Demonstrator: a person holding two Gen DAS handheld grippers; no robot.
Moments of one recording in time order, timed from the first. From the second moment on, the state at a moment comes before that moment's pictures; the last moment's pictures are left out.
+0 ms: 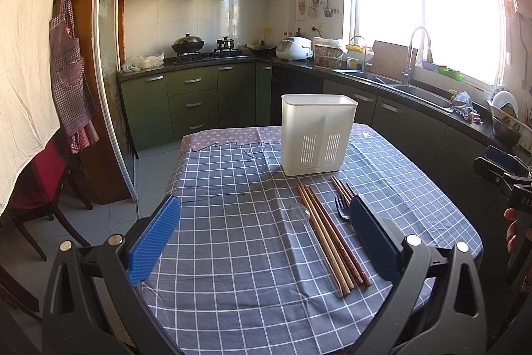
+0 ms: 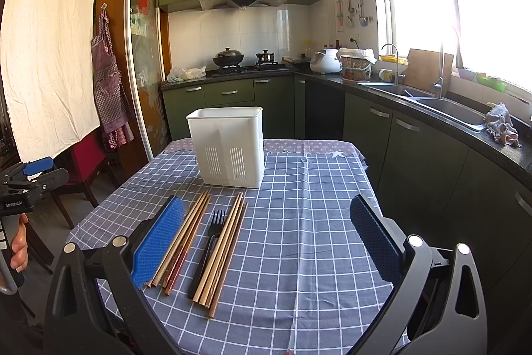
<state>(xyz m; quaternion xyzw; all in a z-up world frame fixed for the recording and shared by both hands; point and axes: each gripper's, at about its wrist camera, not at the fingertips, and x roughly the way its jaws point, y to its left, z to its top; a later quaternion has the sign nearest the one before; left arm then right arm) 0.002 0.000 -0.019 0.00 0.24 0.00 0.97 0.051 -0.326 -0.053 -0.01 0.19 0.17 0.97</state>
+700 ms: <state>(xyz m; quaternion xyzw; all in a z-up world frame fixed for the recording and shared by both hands) 0.023 -0.005 -0.034 0.01 0.29 -0.01 0.96 0.070 -0.327 -0.062 -0.02 0.22 0.17 0.96</state>
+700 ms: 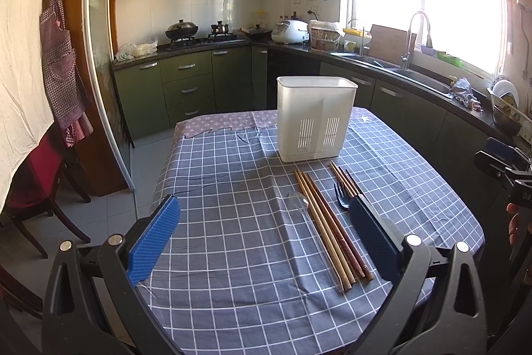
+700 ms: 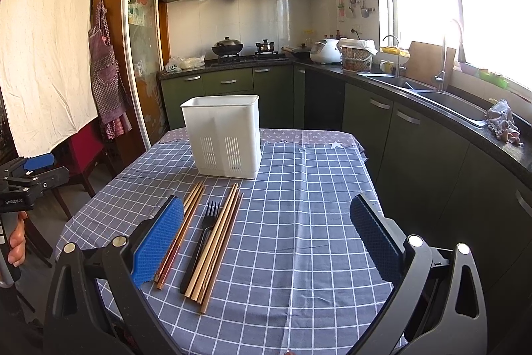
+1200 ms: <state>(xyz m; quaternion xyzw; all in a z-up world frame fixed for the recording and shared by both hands) 0.142 -0.033 -0.093 -0.02 0.52 -0.06 0.85 0.167 -0.333 -0.086 -0.01 0.37 0.19 0.91</state>
